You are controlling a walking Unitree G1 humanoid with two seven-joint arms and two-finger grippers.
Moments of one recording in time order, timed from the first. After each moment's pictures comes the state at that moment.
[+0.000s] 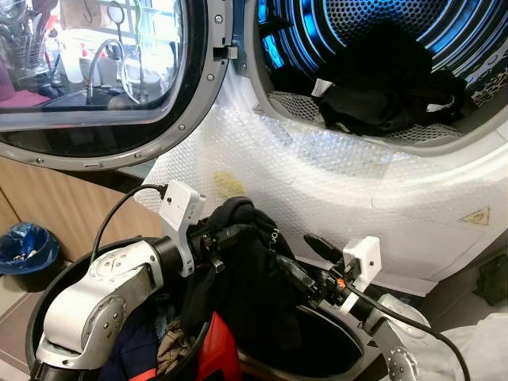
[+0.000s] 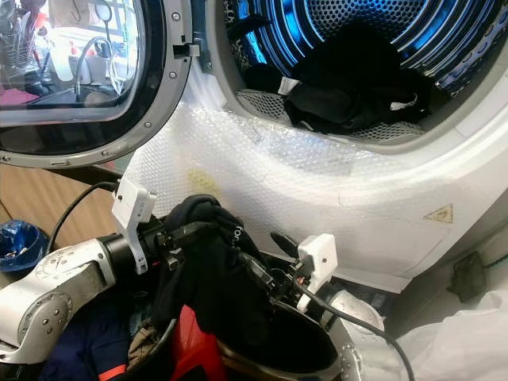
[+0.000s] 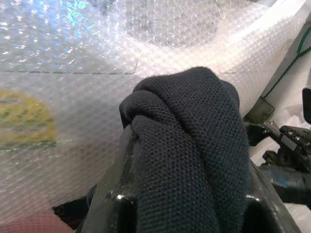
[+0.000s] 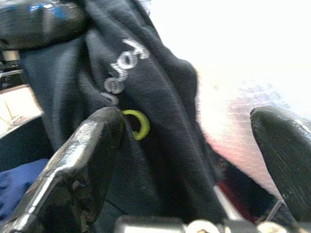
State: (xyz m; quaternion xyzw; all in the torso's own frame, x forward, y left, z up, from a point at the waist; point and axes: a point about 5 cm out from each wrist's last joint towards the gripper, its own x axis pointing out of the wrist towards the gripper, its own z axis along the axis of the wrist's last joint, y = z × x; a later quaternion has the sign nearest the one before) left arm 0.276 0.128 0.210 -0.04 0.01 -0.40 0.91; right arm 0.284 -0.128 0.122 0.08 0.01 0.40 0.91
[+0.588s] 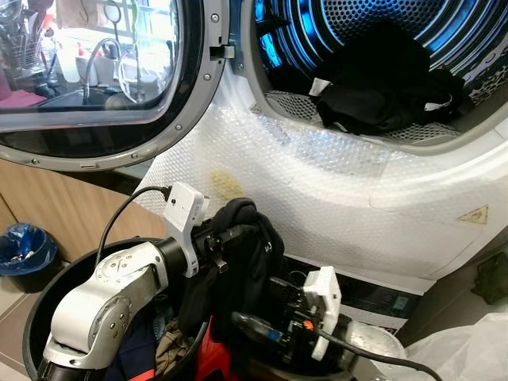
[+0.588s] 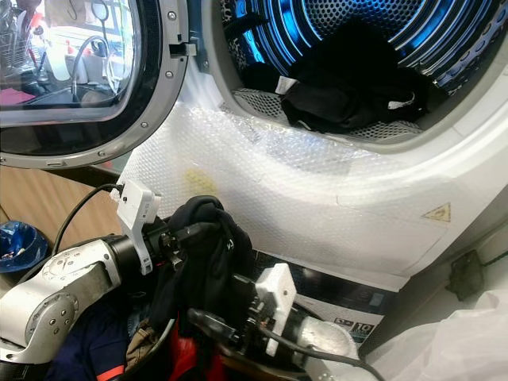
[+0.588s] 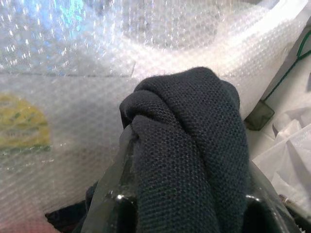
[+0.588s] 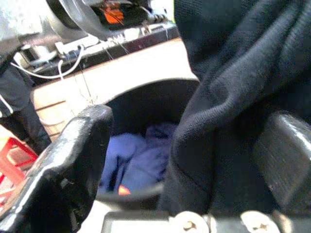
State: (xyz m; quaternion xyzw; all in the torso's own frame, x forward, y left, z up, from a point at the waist) left arm 0.281 0.123 0.211 -0.04 0.00 -0.40 0.91; right arm 0.251 -0.069 0.115 0.12 0.06 0.53 0.83
